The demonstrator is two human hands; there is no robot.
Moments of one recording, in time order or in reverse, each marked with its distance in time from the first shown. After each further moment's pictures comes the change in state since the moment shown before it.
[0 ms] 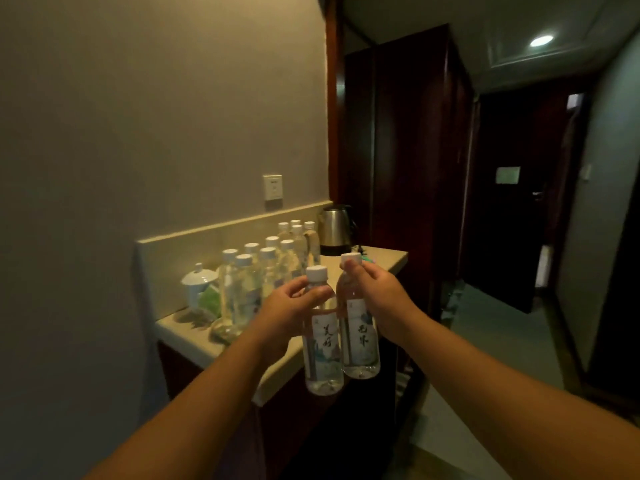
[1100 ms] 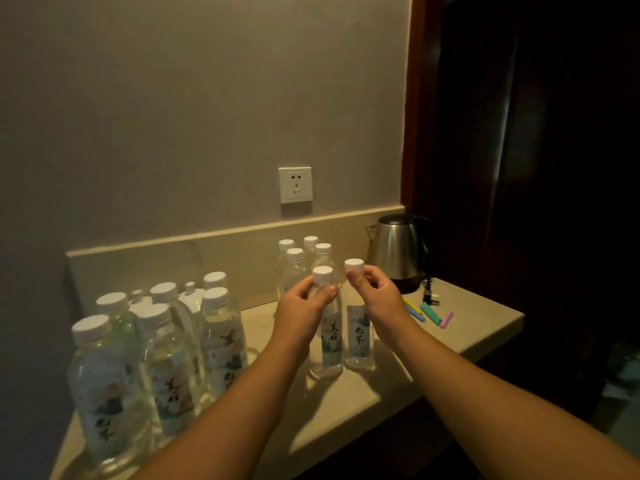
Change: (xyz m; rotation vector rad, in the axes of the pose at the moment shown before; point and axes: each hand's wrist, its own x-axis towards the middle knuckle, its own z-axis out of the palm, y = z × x) left_hand 0.352 -0.083 0.031 0.134 0.704 0.151; right_hand 0.388 0.146 -0.087 0.032 -0.297 -0.056
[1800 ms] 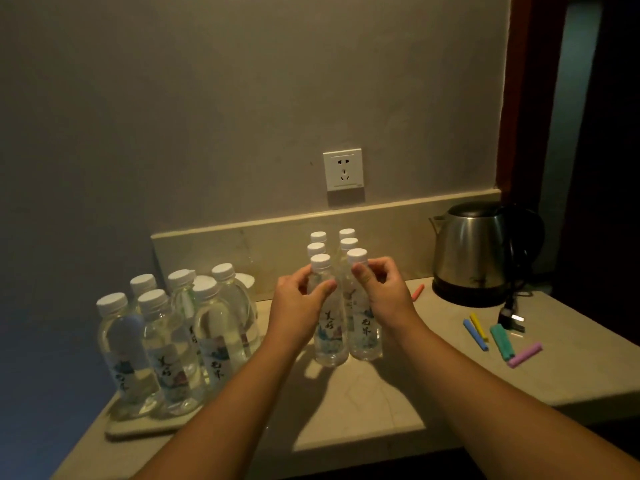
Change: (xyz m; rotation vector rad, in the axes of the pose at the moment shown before) left_hand 0.022 -0.002 0.017 0.545 0.404 0.070; right_hand 0.073 0.040 0.001 0.232 -0.356 -0.021
